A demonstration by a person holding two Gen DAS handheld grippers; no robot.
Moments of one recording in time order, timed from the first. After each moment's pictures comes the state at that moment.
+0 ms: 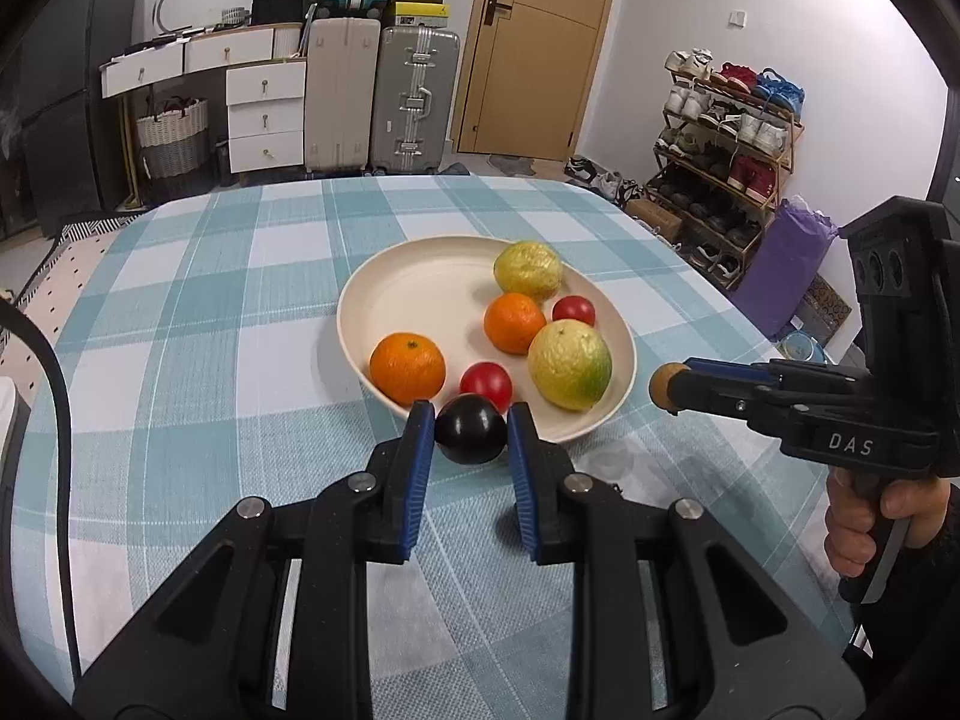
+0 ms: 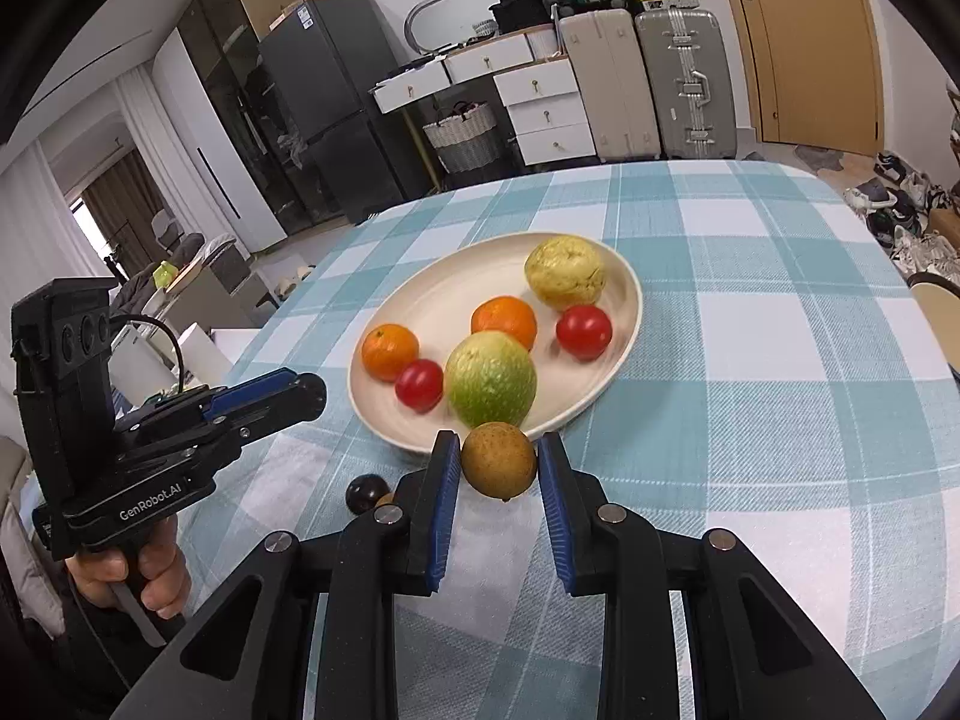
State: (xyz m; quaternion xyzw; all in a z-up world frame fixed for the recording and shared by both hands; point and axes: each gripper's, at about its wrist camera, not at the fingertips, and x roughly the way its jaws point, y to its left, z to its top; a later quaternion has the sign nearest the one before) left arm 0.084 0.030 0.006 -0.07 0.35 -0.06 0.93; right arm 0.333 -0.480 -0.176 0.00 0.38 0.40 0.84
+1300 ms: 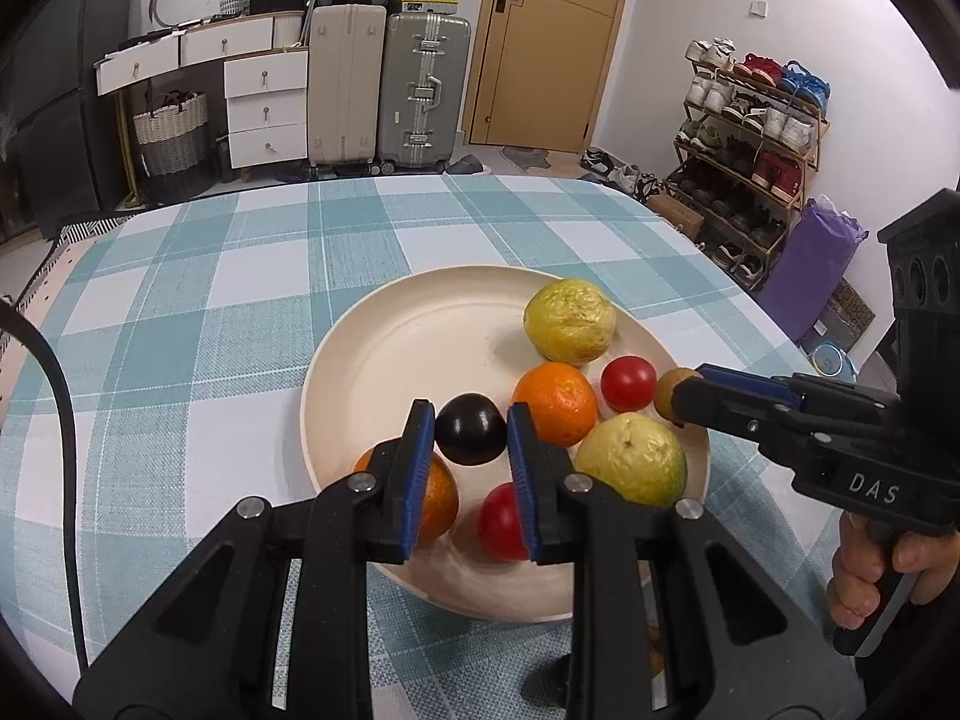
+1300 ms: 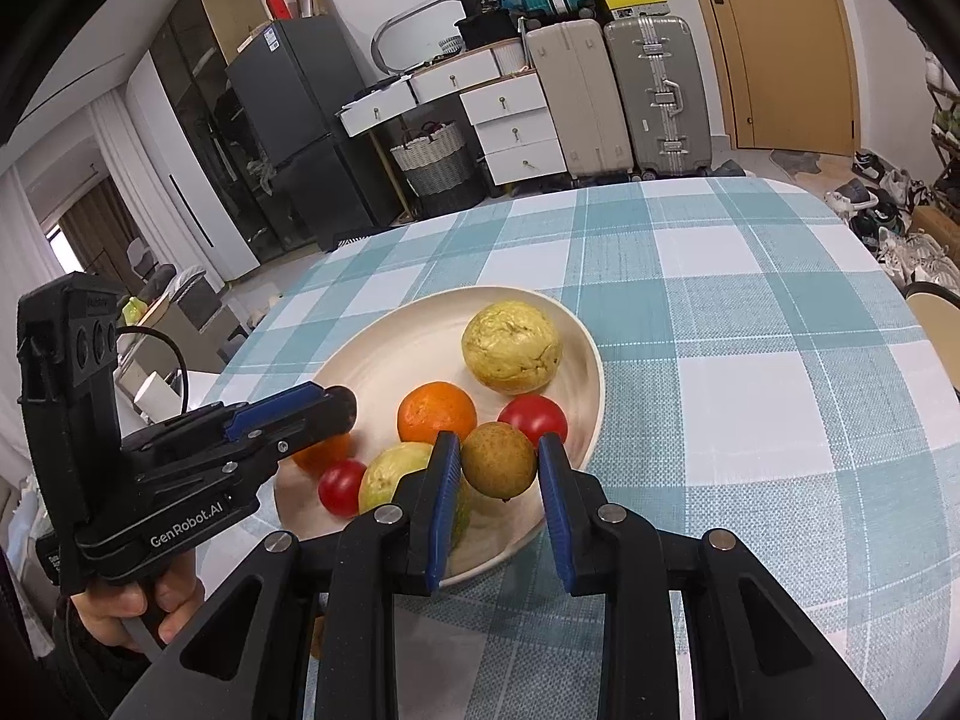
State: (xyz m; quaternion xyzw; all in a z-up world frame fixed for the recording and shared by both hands) left arm 0.181 0.024 -0.017 -0.07 0.36 -0.04 0.93; right arm 0.389 -0.457 -0.182 0.02 0.37 0.37 0.85
